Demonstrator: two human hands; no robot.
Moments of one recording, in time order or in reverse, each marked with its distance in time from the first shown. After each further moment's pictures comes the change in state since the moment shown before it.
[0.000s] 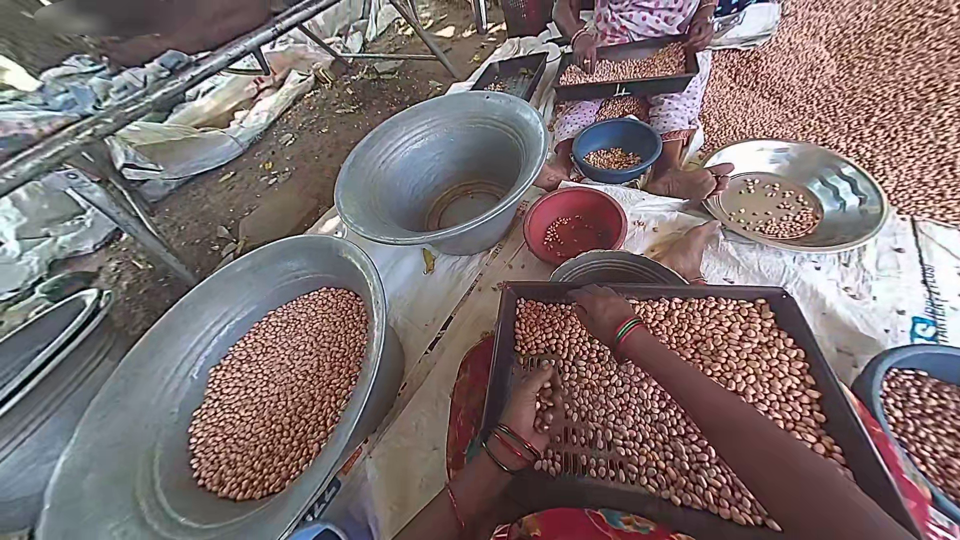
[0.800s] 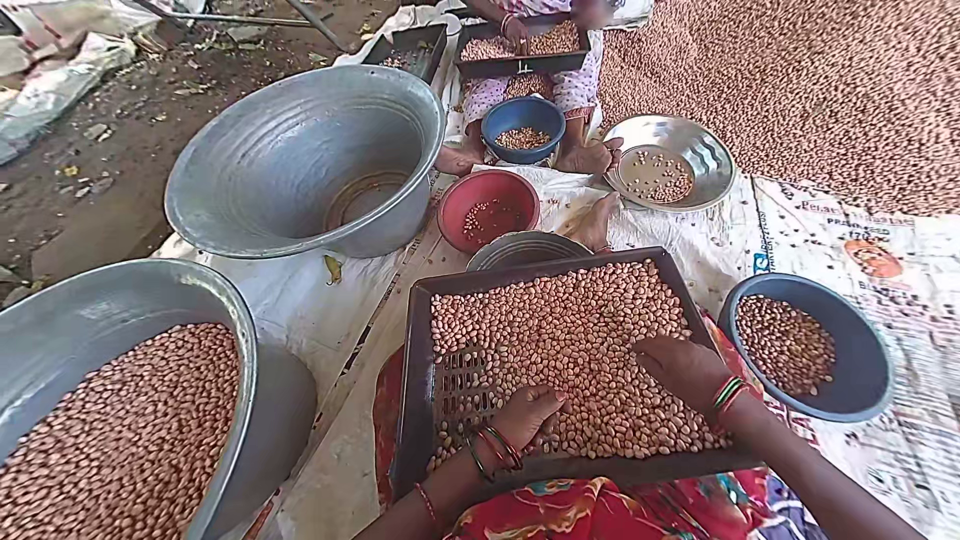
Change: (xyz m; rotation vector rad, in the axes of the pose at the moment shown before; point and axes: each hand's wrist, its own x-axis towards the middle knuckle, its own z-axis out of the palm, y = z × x) left_hand 0.017 -0.046 0.043 0.761 -0.361 -0.242; right_hand -0.189 0.110 0.014 0.023 0.050 0.320
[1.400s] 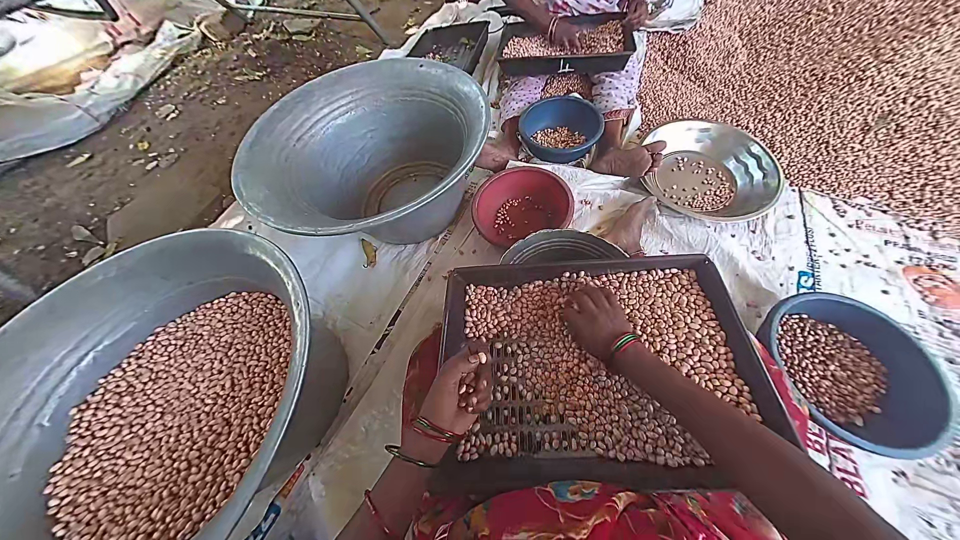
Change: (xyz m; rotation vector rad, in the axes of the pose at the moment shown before) left_hand -0.051 -0.014 -0.085 -0.594 0.233 0.520; right_hand 0.110 -0.086 0.049 -0.135 0.332 -0.438
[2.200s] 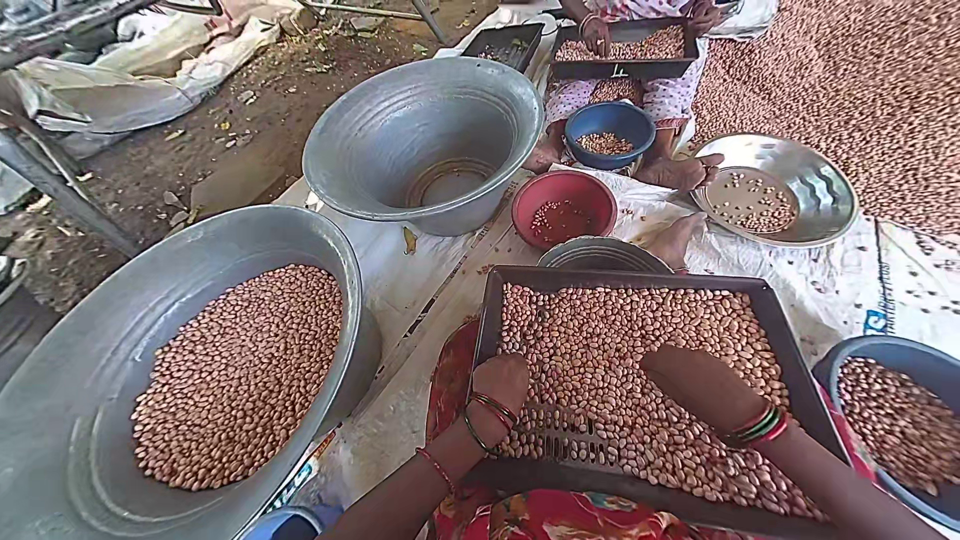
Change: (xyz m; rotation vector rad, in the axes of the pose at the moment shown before) left_hand 0.017 0.018 0.054 2.072 0.010 -0.591; right_hand -0.044 -0.012 -0.081 0.003 -0.578 0.170
